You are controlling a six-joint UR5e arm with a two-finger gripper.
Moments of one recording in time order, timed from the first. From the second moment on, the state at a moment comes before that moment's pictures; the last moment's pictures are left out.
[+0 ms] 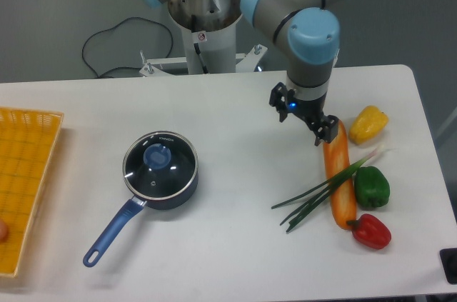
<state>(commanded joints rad) 2.62 -1.79 -1.74 -1.12 1.62 1.29</state>
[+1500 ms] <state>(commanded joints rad) 2.32 -1.66 -1.87 -1.12 1.58 0.89</state>
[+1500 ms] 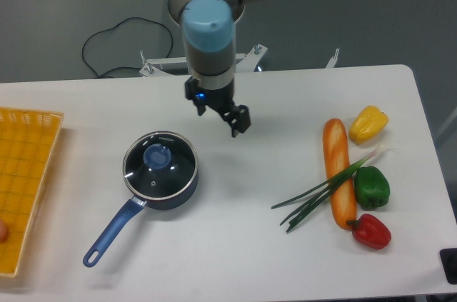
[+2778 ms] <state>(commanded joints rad) 2.20 -1.71 -1.91 -1.01 1.61 0.74</state>
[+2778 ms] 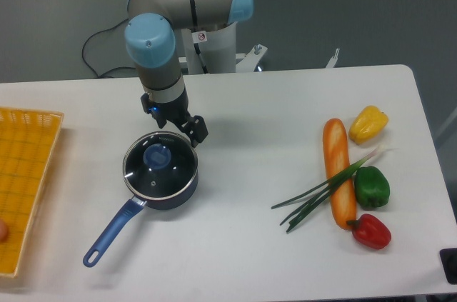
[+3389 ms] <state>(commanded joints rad) 2.16 -1.74 -1.90 -0.99 1.60 0.68</state>
